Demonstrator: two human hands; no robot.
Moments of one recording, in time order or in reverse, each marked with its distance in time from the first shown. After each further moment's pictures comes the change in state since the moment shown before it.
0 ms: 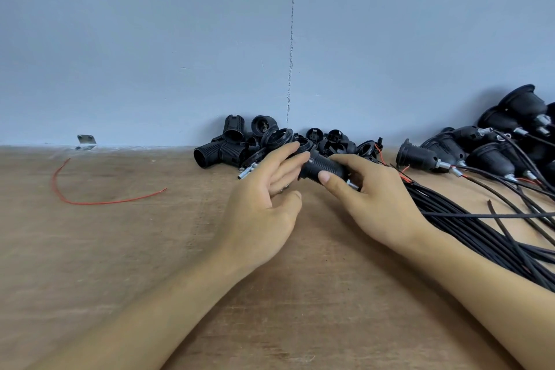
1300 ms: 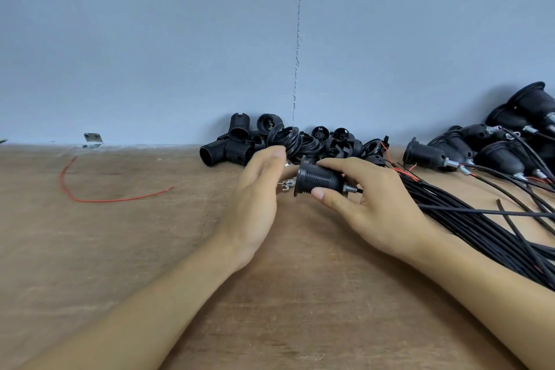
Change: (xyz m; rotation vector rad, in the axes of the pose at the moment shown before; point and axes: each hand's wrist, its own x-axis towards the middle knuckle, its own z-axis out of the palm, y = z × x) left_hand 0.009 0.002 -0.006 -0.192 0.106 -0.200; right_hand -0.008 -0.017 0.001 -0.056 -0.078 -0.144
